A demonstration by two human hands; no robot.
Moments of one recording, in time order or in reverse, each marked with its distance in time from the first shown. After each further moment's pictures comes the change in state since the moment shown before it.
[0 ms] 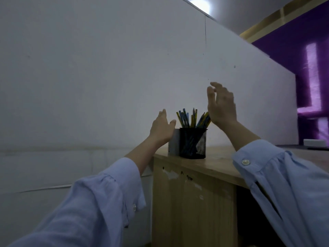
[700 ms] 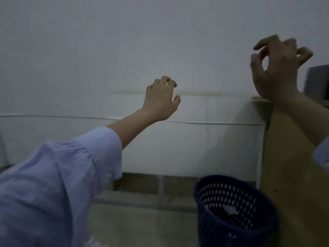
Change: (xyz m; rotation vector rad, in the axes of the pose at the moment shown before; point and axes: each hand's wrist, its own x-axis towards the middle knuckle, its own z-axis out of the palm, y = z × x) left_hand -0.212 -0.116 -0.287 0.970 0.197 0.005; right_hand -0.145 -0.208 0.083 0.202 0.058 -0.272
